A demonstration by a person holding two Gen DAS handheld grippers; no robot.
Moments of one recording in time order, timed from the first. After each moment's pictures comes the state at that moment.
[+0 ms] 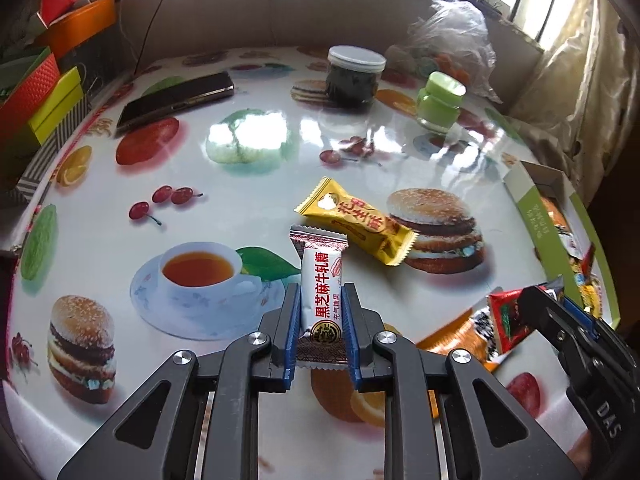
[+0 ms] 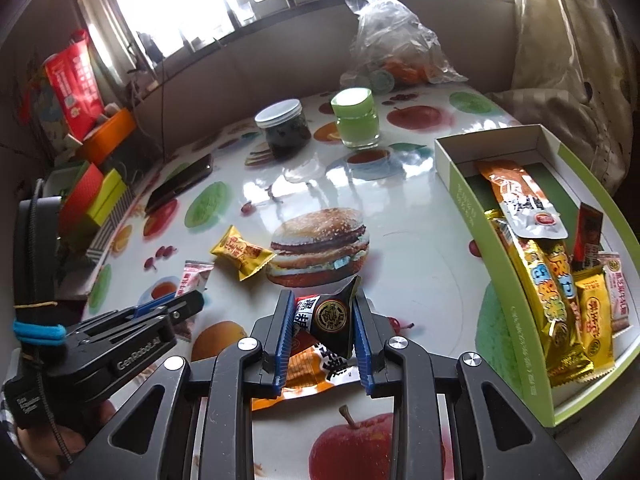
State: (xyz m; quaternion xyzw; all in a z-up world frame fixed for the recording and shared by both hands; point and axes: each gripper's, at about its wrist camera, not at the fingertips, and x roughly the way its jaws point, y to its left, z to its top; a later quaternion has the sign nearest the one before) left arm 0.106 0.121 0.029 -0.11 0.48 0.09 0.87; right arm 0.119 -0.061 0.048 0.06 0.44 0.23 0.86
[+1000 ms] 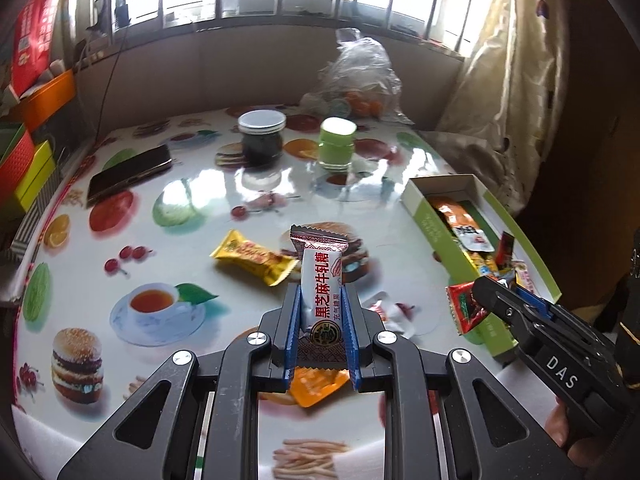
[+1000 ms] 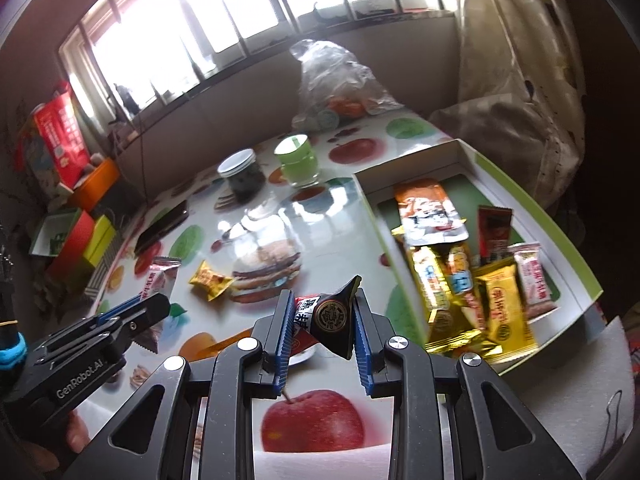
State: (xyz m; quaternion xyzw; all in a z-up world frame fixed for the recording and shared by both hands) left arm 0.084 0.050 0.087 -0.06 0.41 0.01 0.91; right arm 0.101 -0.137 0.073 0.11 0.40 0.18 0.89
